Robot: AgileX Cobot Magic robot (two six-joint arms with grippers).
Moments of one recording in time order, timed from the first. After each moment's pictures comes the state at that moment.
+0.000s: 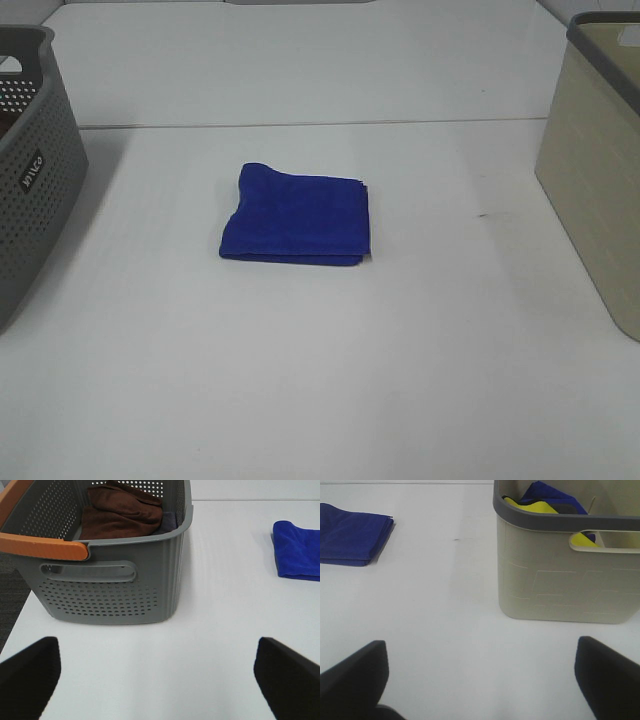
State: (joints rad) left arm 0.06 -0.01 -0.50 0.00 1.04 0.00; right arm 0.05 0.00 -0.50 0.05 1.06 -0.04
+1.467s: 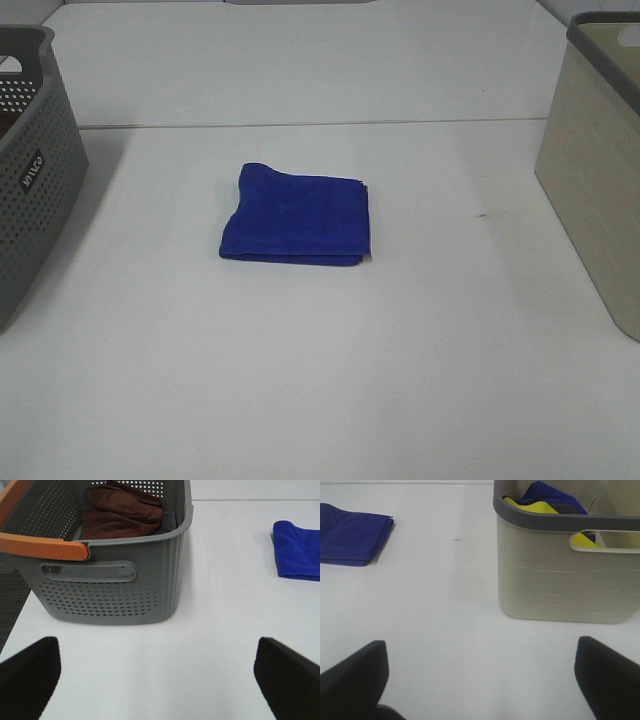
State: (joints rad) left arm 0.06 -0.01 -0.50 0.00 1.04 0.00; right arm 0.05 0.00 -0.50 0.05 1.06 -0.04
